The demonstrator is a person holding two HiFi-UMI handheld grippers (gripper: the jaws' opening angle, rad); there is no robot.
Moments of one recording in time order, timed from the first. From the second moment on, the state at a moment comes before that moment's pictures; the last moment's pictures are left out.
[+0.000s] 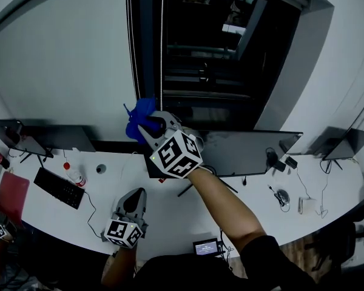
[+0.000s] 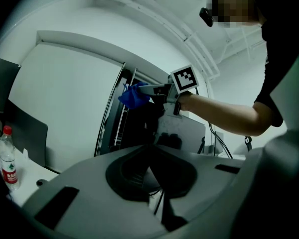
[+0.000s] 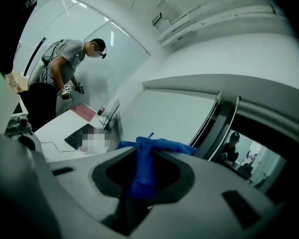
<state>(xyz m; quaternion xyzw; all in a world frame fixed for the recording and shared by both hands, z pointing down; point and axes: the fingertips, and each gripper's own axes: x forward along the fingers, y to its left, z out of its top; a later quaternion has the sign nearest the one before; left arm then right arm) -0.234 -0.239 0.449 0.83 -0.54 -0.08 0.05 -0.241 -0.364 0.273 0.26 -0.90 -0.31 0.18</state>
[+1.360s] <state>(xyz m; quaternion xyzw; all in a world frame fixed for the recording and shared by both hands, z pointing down) -0.173 -0.251 0.453 0.86 -0.50 -0.05 0.05 -0.123 -0.385 0.284 0.30 -0.87 -0.29 0.26</state>
